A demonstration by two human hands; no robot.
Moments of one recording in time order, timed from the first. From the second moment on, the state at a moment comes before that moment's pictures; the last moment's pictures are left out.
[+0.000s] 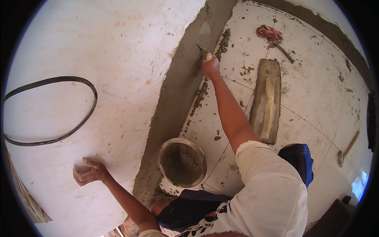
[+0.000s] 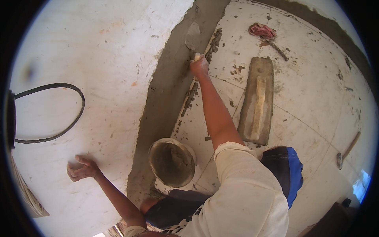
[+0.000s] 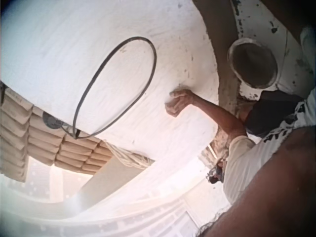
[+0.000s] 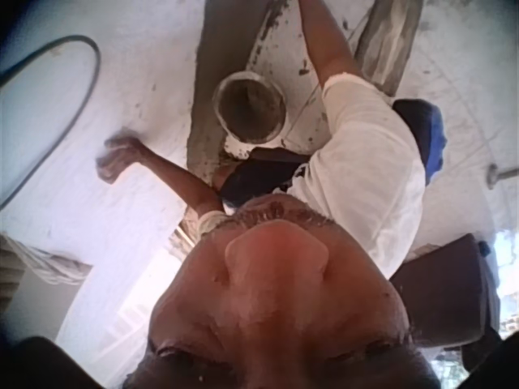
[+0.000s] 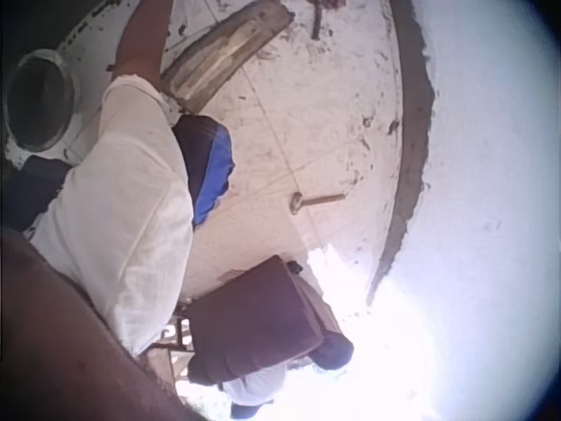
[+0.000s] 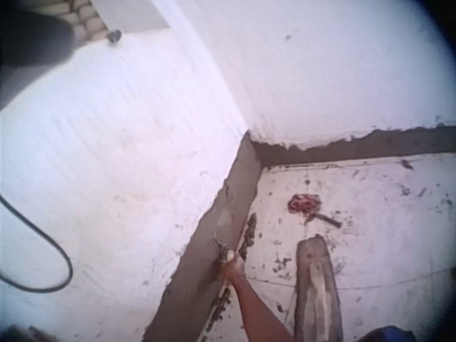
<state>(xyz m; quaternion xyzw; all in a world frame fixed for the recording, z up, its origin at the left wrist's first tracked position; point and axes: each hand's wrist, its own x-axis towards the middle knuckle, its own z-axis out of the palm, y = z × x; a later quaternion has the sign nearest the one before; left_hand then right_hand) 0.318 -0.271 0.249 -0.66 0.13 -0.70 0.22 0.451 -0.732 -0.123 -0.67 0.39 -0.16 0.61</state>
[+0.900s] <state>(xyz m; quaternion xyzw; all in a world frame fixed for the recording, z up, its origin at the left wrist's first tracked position) 0.322 -0.268 0.247 -0.68 0.12 -0.69 0.20 0.318 -0.539 -0.056 -0.28 0.20 -0.06 0.94</state>
